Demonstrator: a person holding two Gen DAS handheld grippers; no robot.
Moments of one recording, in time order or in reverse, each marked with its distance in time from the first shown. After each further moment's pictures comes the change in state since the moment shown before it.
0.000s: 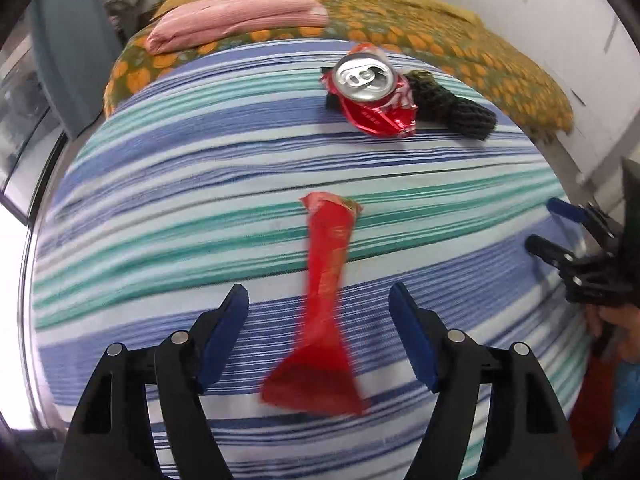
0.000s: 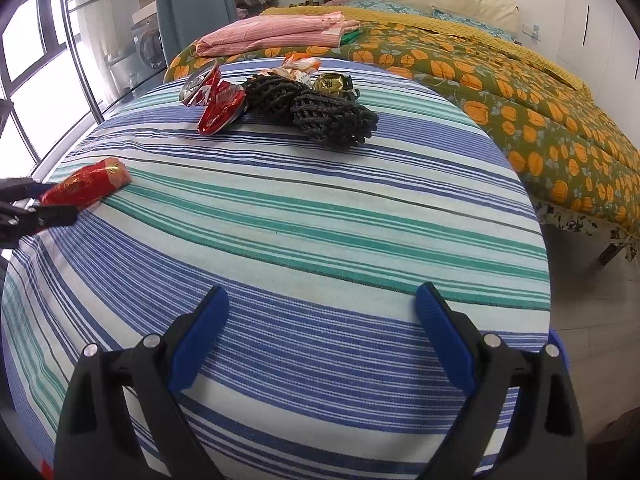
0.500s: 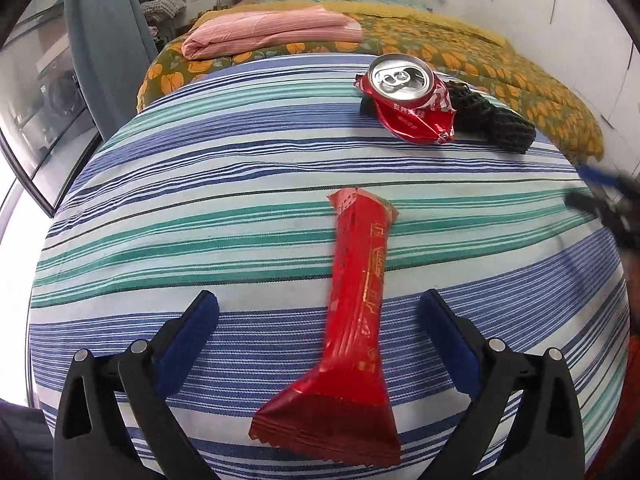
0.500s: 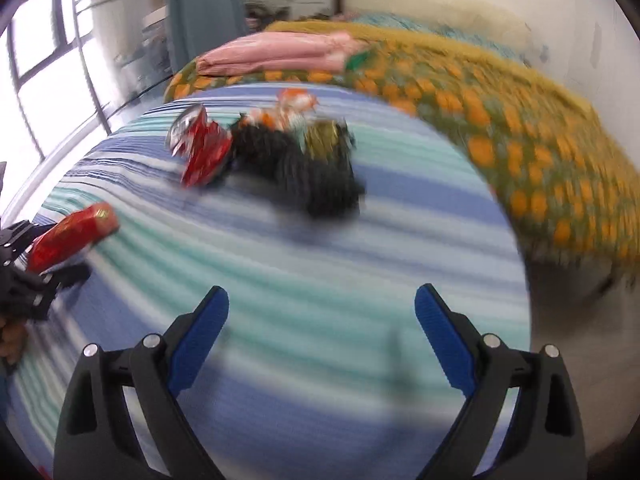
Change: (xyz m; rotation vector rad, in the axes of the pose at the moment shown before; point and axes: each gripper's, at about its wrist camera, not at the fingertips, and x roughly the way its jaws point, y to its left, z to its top) left arm 0.021 -0.001 -0.005 -0.051 -0.107 0.117; right arm 0.010 -0.008 0.057 -0.095 -0.038 0.013
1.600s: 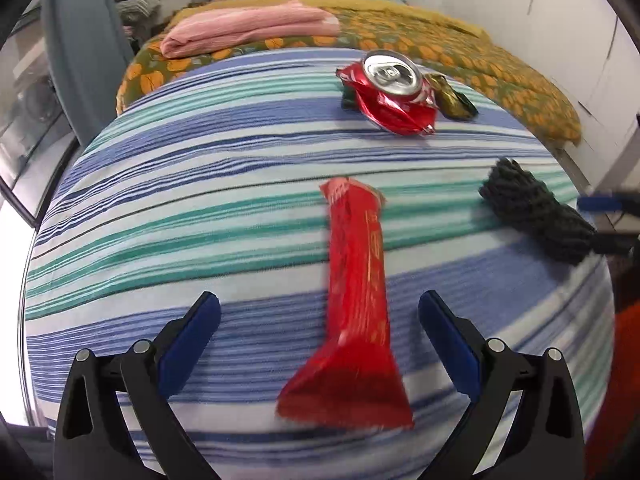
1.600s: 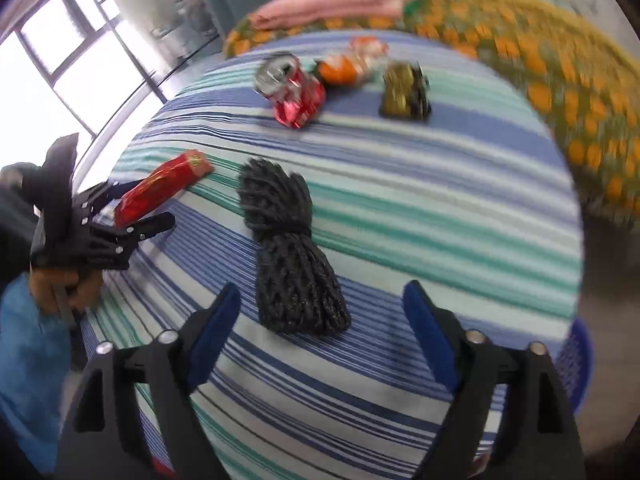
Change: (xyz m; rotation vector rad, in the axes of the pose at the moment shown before) left arm -0.010 0.009 -0.003 0.053 0.033 -0.099; right arm -0.042 0.024 -0.021 0.034 0.205 0.251
